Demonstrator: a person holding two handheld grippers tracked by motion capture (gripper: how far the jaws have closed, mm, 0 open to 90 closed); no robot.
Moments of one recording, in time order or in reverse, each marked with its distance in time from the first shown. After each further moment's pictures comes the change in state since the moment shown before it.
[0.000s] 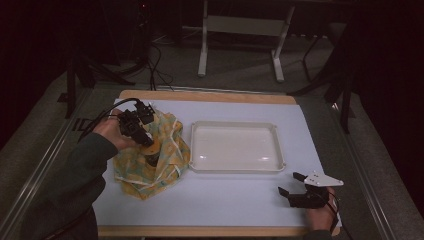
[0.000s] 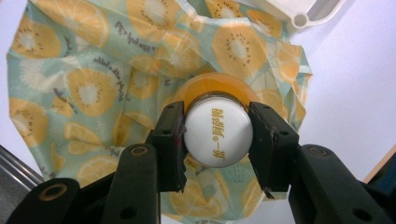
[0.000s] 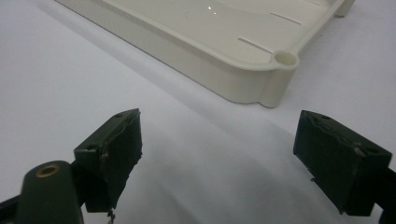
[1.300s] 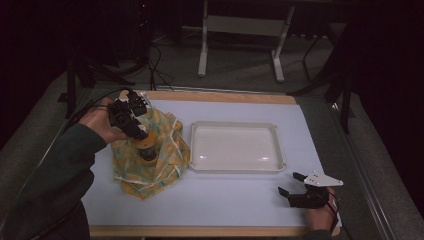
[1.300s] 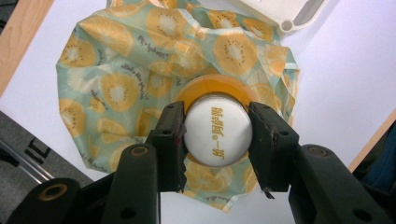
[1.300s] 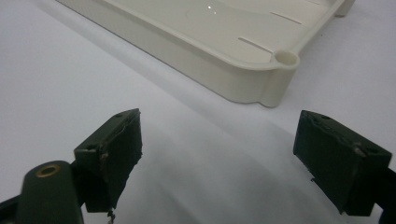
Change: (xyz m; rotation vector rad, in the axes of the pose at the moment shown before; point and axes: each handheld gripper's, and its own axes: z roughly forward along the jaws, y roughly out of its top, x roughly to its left) left arm -0.001 -0.002 -0.046 -0.018 0.030 0.051; right arm 0.000 0.000 0.000 0.000 -0.001 -0.001
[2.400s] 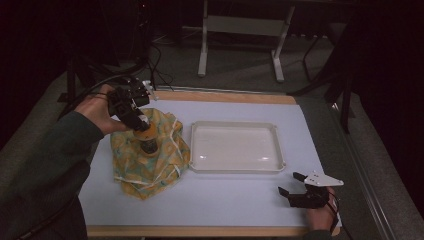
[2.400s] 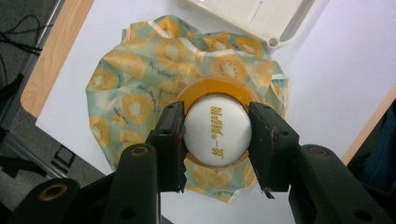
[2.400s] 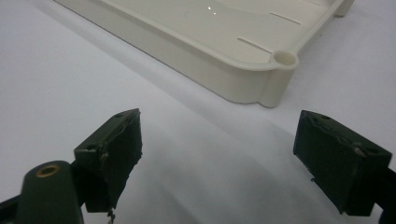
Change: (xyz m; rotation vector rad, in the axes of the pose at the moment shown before) left arm -0.010 0.020 -0.040 -0.017 0.035 0.076; right arm 0.000 0.000 0.000 -0.001 0.001 0.004
